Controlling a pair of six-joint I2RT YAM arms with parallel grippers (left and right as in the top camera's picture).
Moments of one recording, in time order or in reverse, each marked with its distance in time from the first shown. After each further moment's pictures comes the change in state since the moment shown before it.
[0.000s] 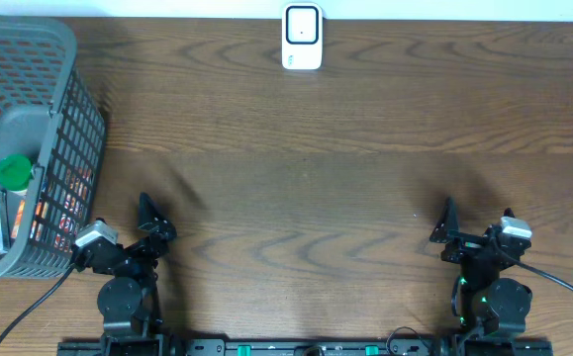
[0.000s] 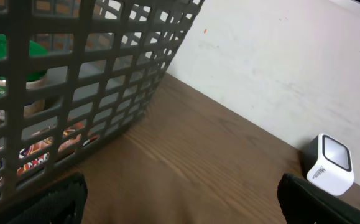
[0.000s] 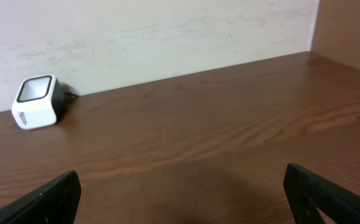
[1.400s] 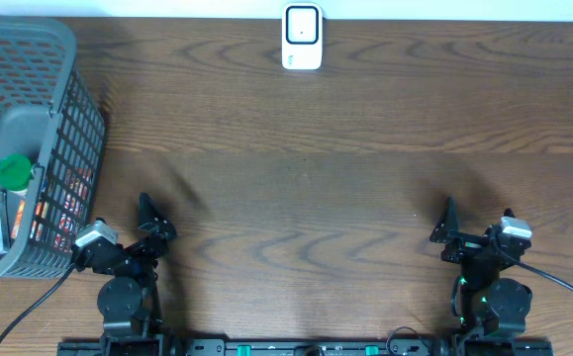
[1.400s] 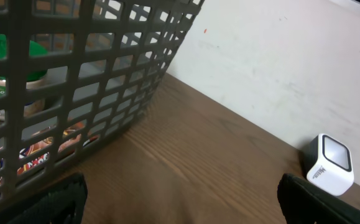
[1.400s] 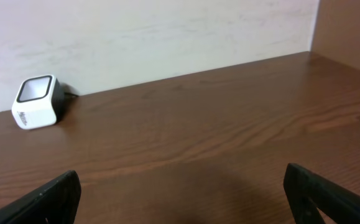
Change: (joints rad) left arm 0.000 0.000 0.000 0.000 0.000 0.000; right arm 0.000 0.000 0.000 0.000 0.000 0.000
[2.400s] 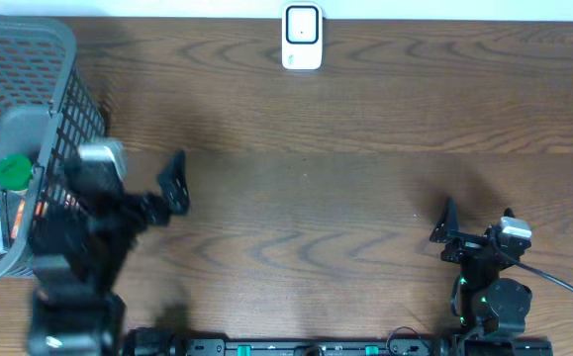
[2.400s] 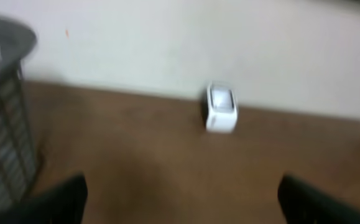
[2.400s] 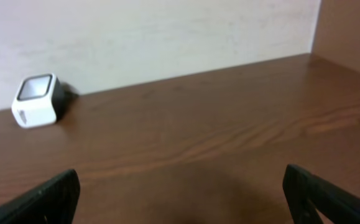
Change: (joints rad) left arm 0.000 0.689 0.922 -0.428 0.473 0.266; right arm 0.000 0.000 -0.002 0.002 0.000 0.000
